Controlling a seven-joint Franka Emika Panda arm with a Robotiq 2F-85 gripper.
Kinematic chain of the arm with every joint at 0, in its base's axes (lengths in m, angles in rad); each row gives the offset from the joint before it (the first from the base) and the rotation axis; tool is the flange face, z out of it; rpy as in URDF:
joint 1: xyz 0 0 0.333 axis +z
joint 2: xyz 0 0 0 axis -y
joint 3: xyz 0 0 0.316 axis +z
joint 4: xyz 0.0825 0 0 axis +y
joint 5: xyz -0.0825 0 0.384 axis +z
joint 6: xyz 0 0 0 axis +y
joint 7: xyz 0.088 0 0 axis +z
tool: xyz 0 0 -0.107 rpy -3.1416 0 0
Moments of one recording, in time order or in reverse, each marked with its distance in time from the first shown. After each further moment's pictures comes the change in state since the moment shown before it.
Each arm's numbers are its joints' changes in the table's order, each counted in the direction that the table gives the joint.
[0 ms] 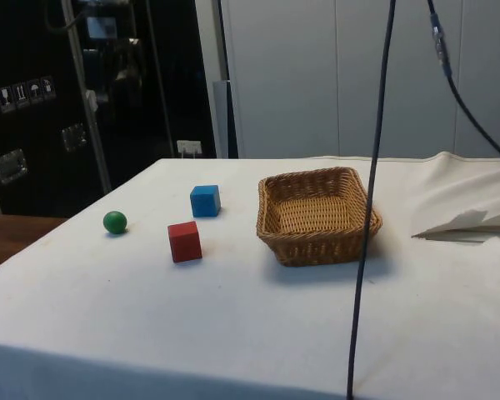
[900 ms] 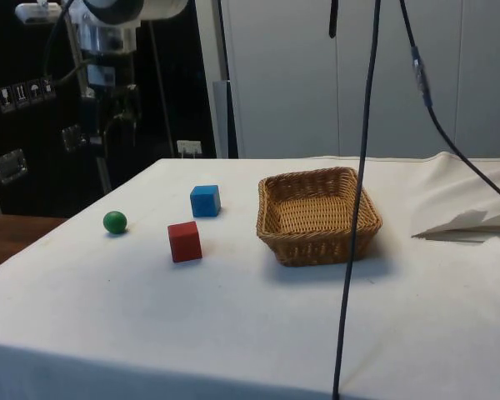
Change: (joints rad) arm -0.012 -0.132 -0.003 -0.001 0.120 -0.181 0.061
